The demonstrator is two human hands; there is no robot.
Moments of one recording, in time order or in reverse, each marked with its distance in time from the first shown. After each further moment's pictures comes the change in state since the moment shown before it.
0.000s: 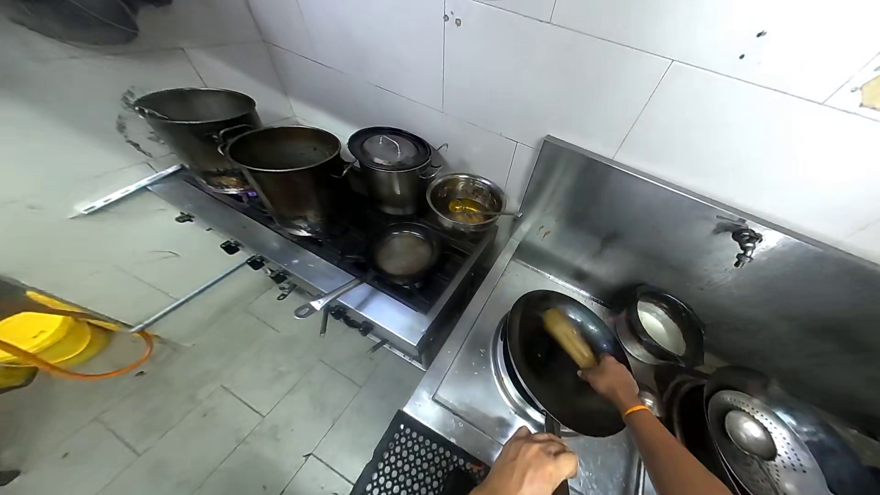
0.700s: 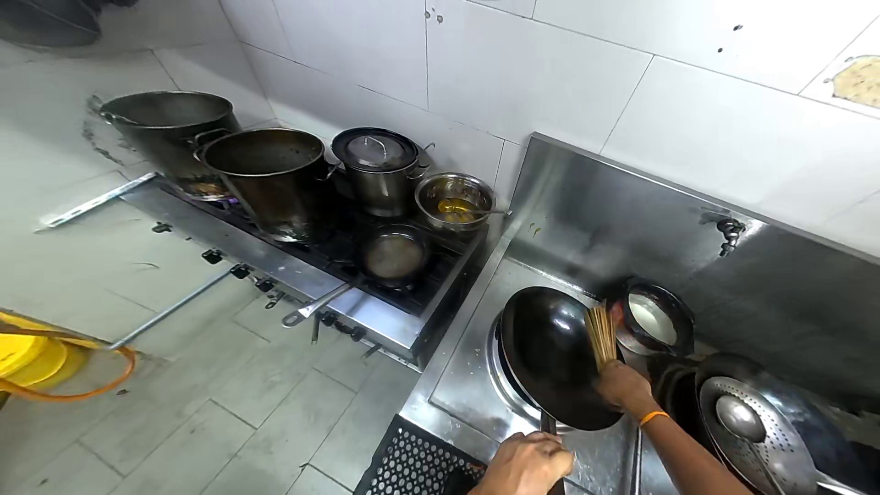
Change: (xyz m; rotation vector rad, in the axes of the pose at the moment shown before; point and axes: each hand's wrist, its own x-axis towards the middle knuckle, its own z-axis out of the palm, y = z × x) left_hand -0.004 -0.004 0.003 -0.022 -0.031 0.014; right_hand -0.028 0.023 -0.026 -0.271 -0.144 -0.008
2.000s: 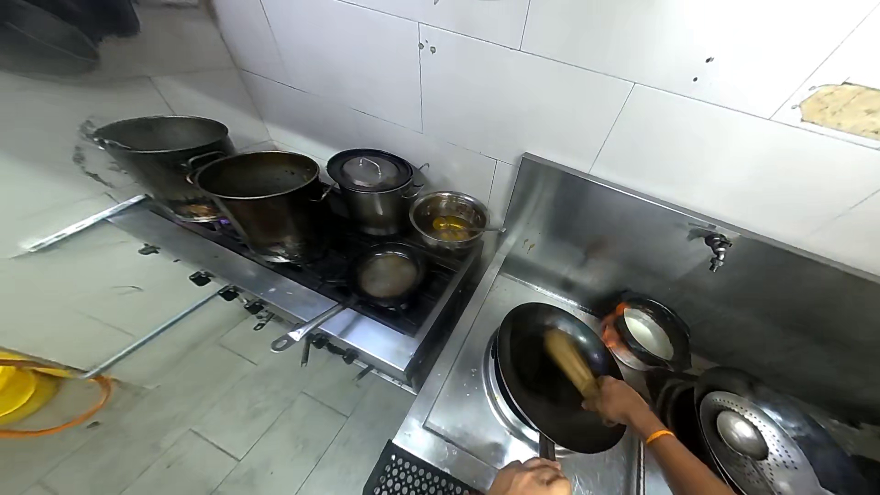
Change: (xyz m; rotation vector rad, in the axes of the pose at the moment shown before) left_hand 0.000 -0.001 0.003 -0.003 0.023 -0.026; right_hand 0.015 0.005 0.005 0.195 -0.053 -0.124
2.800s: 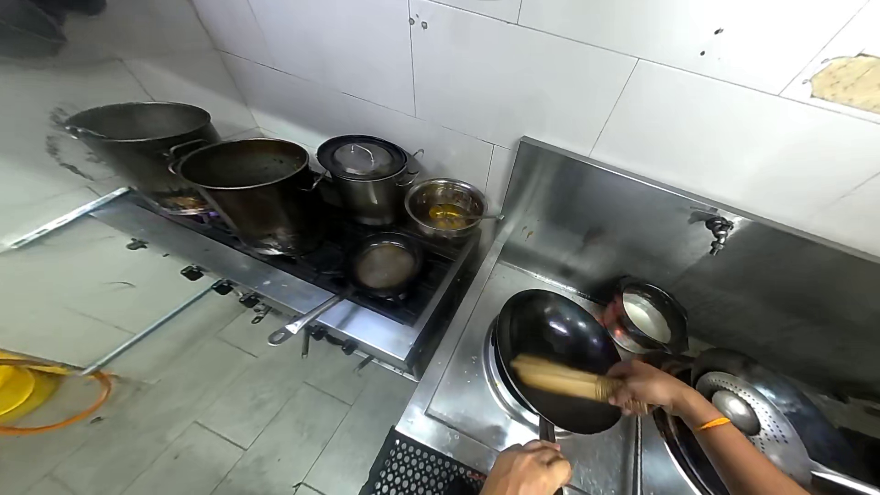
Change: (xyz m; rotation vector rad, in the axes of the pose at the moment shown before) left_hand -0.001 -0.006 -0.001 -0.025 0.016 0.061; right_hand -0.049 0.024 -0.063 0.416 -0.329 -0.150
